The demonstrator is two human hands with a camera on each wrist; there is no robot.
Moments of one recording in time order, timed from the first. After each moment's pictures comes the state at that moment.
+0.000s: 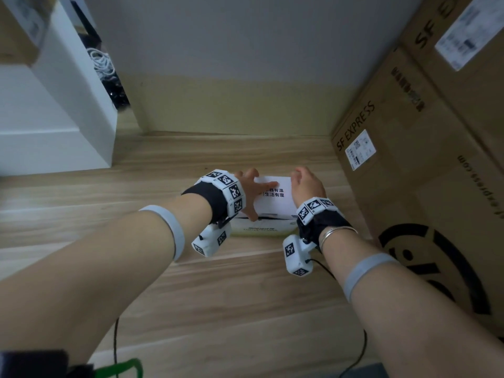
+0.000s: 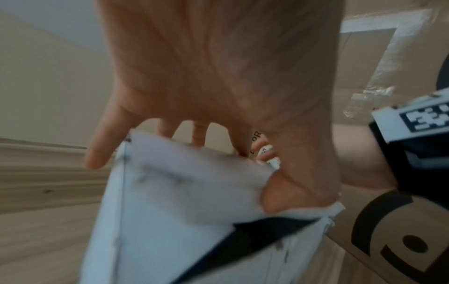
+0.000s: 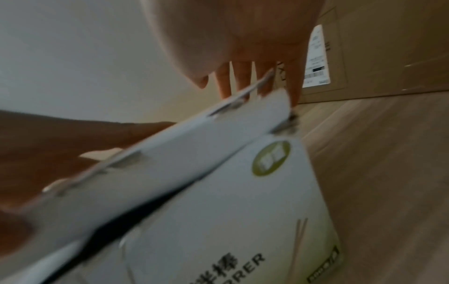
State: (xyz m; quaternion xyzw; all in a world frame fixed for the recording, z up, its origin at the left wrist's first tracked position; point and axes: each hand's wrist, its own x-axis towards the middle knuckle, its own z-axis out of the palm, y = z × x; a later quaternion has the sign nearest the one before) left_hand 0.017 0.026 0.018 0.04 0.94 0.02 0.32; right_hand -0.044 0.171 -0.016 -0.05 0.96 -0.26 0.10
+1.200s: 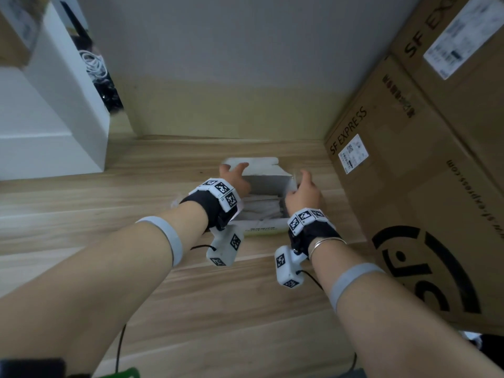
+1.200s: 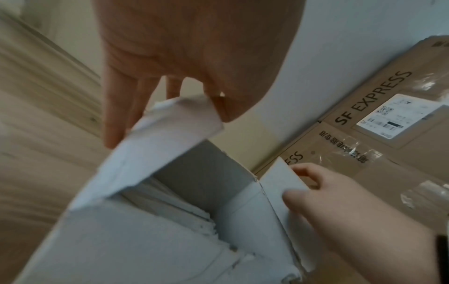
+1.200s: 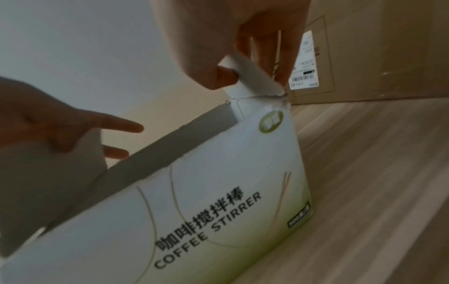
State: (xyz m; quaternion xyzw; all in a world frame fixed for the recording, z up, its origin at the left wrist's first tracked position) left_hand 0.007 0.010 -0.005 -0.25 0.87 0.38 0.19; right_hand -0.027 0.169 -0.012 0.00 0.97 -0.24 0.06
